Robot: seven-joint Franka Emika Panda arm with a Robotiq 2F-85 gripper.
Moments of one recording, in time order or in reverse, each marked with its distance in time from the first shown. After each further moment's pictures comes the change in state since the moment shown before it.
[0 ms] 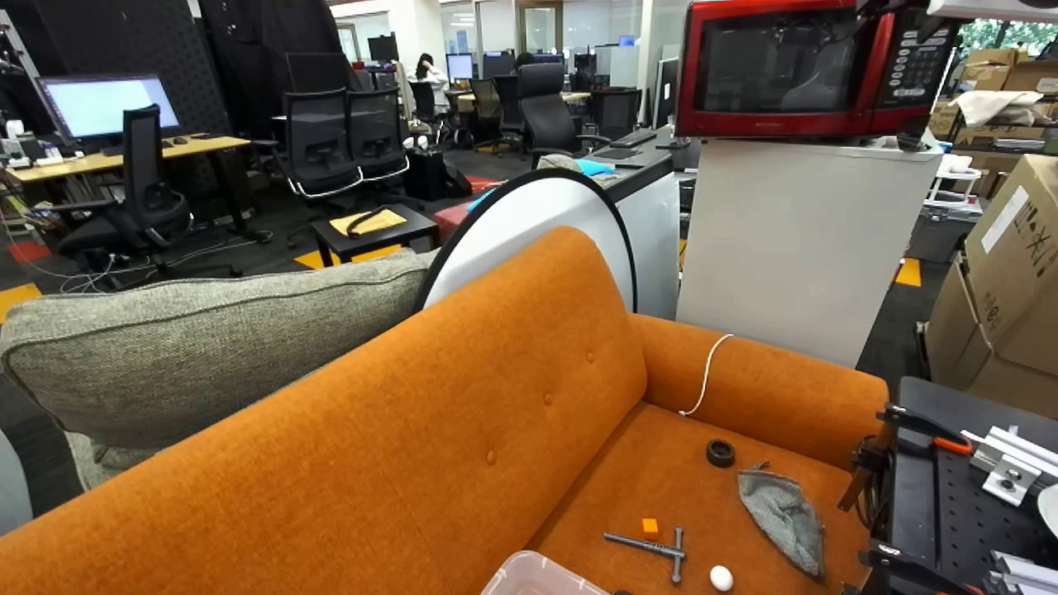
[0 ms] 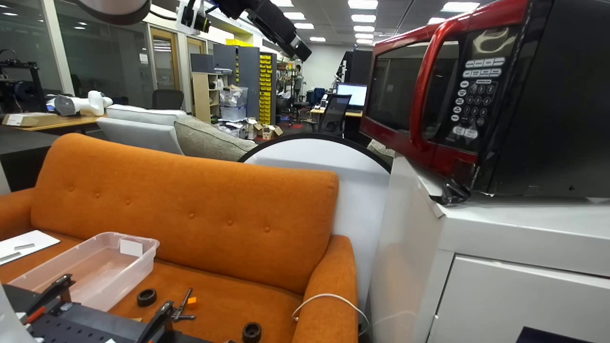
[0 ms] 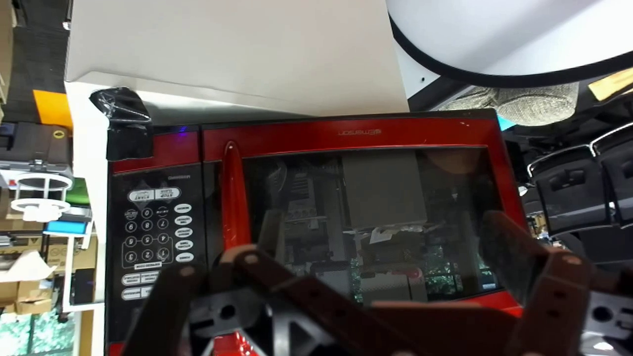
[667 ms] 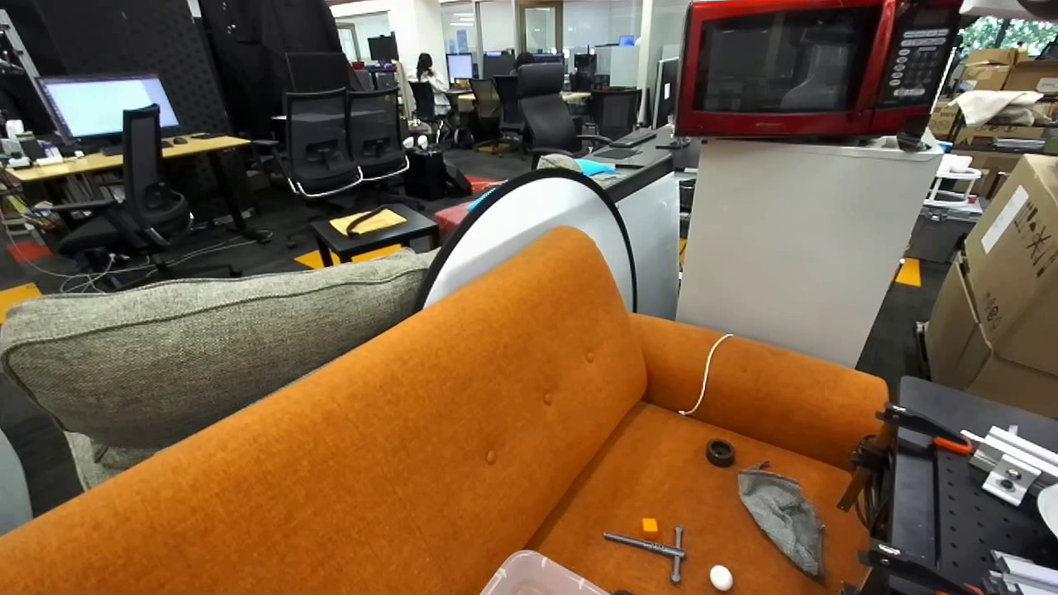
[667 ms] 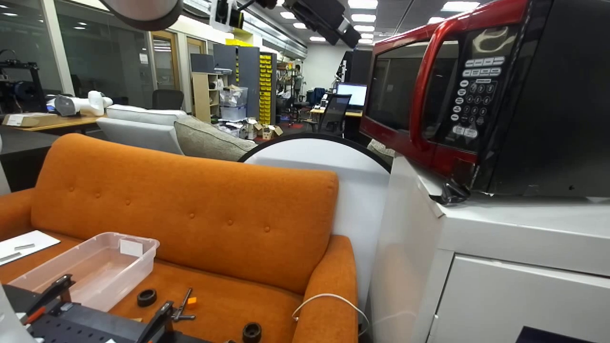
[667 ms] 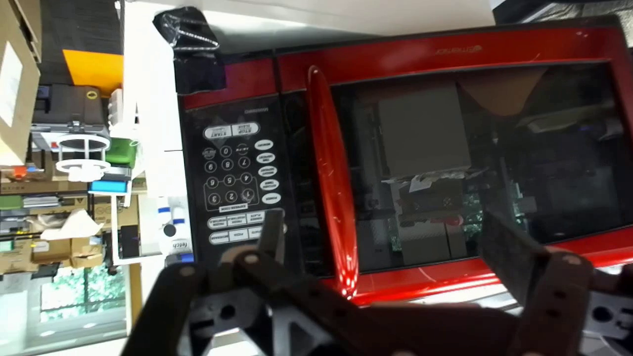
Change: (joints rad) arm -0.157 0.101 -0.058 0.018 0.000 0.213 -0.086
